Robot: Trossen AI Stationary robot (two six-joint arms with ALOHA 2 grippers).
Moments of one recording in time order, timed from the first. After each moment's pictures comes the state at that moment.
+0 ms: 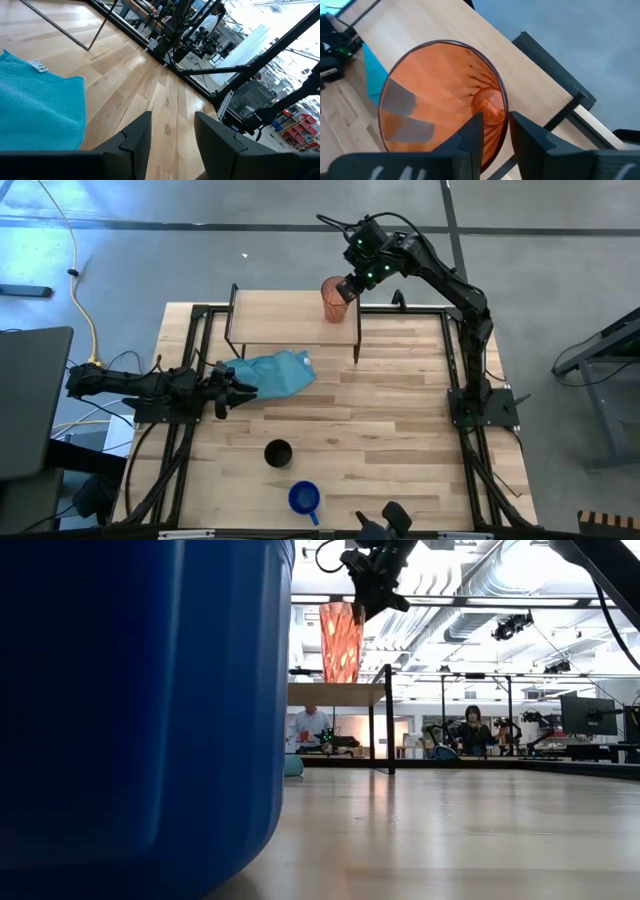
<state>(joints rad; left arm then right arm) 0.03 0.17 0.01 0.03 -0.11 -0.68 -0.60 1.99 2.36 -1.32 -0.11 0.20</state>
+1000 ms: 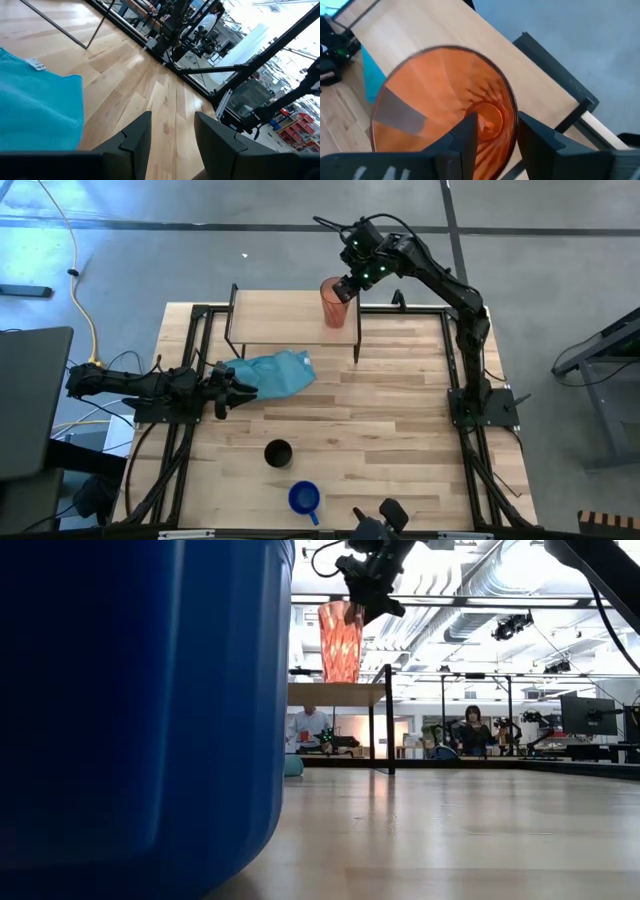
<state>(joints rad) 0.03 0.17 0.01 0.03 -0.10 -0.69 -0.60 2.02 2.36 -1.29 -0.11 0.21</state>
